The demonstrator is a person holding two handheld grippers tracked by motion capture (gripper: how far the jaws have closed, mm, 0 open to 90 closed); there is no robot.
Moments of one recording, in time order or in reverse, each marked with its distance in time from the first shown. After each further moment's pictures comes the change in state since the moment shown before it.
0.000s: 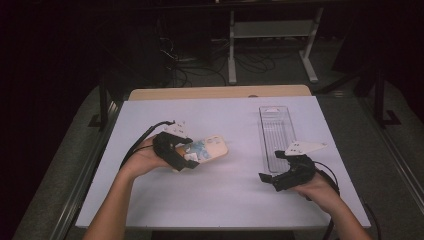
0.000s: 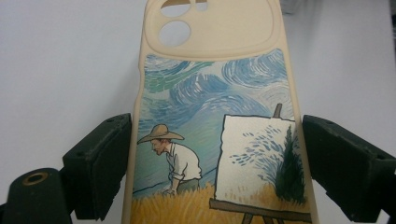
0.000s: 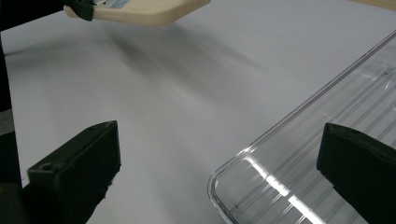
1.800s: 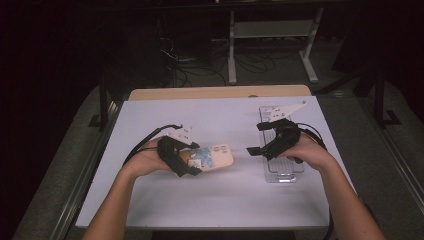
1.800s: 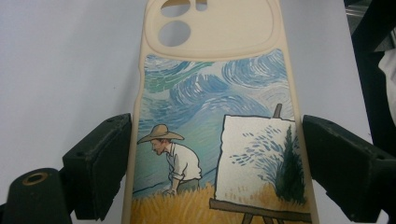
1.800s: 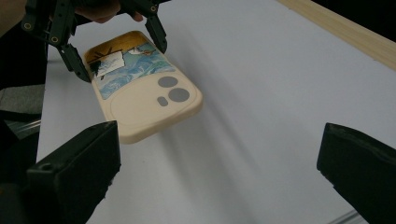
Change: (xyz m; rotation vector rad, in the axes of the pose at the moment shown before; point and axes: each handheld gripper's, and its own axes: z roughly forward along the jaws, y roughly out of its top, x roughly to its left) left arm -0.008 0.006 0.004 0.015 -0.086 0.103; right arm -0.030 0.090 0.028 0.055 0.191 -0.157
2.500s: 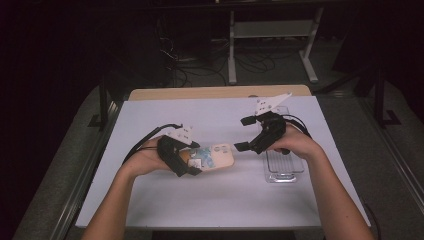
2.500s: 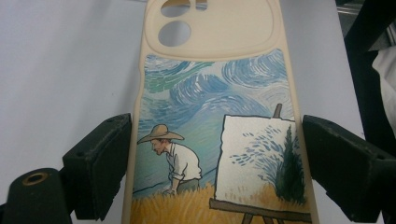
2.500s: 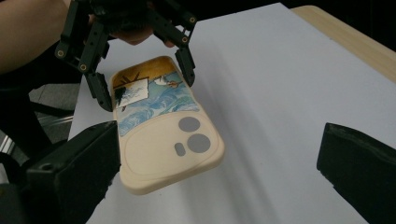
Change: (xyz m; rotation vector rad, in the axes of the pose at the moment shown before) left arm -0.003 0.004 -0.004 0.001 -0.007 0.030; right arm 0.001 0.029 0.023 -0.027 0.135 -0.066
